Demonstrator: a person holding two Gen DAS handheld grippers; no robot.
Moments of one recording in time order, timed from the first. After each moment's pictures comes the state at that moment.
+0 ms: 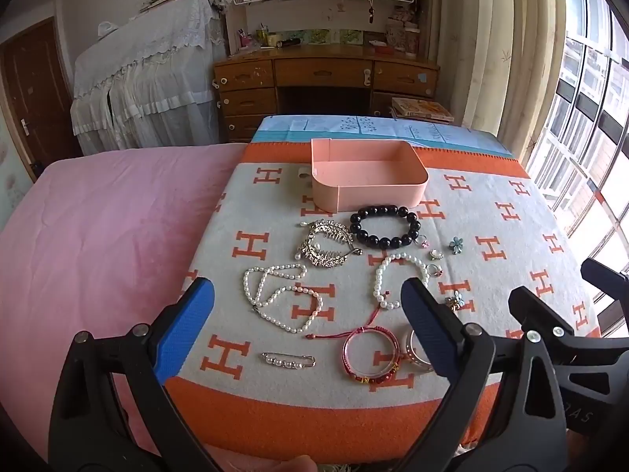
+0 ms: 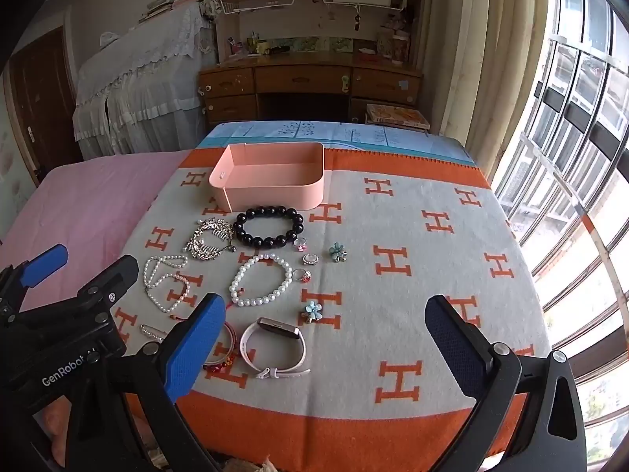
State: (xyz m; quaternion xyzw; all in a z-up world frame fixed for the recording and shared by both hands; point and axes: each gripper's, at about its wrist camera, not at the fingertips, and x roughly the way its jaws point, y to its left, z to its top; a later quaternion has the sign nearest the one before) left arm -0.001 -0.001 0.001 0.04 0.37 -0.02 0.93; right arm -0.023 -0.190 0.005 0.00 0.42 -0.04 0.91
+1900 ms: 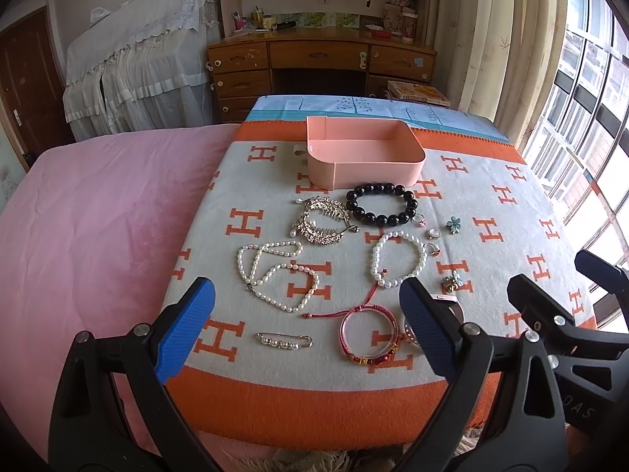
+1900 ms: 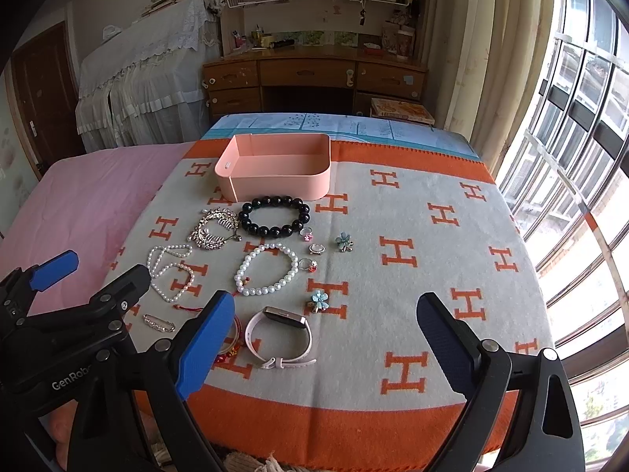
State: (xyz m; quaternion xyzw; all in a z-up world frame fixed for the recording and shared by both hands) left arm 0.005 -0.002 -0.015 0.02 0.41 -0.03 0.91; right arm -0.024 -0.184 -0.004 -0.01 0.43 -0.04 0.90
